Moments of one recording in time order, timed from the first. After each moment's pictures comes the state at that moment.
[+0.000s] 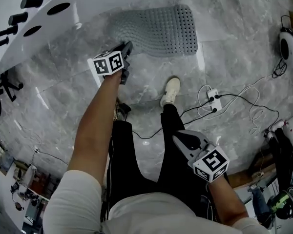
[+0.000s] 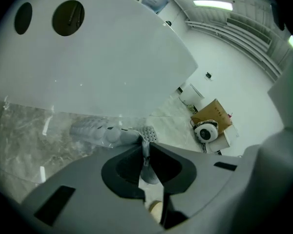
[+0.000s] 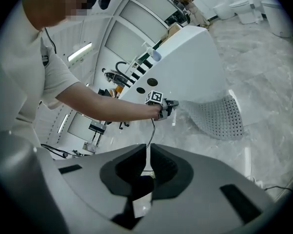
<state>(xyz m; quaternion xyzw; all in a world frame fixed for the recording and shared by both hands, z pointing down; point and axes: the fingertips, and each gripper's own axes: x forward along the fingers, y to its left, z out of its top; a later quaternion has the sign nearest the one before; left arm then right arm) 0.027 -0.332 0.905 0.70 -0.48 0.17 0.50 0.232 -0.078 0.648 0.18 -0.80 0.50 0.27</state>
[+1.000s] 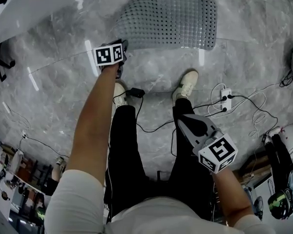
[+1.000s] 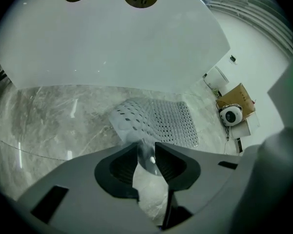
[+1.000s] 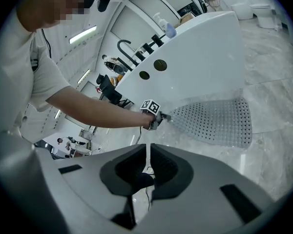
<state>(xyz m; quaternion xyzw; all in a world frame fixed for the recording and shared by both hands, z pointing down) -0.135 -0.207 1.022 0.61 -0.52 0.28 0.53 0.121 -0.067 0.723 0.15 -0.82 0.46 0.32</state>
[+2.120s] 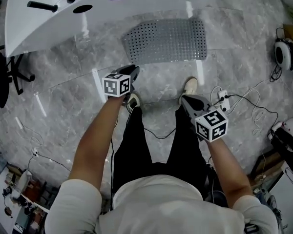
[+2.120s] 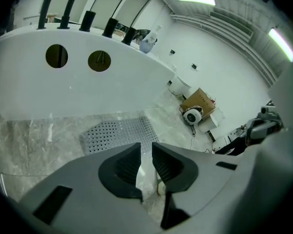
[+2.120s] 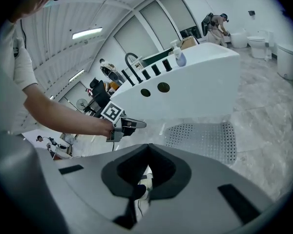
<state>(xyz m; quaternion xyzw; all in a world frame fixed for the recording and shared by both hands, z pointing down) -0.116 -0.162 0.775 0.74 -0.43 0.23 0.47 0.080 -0.089 0.639 0.25 -0.83 0.39 0.31</state>
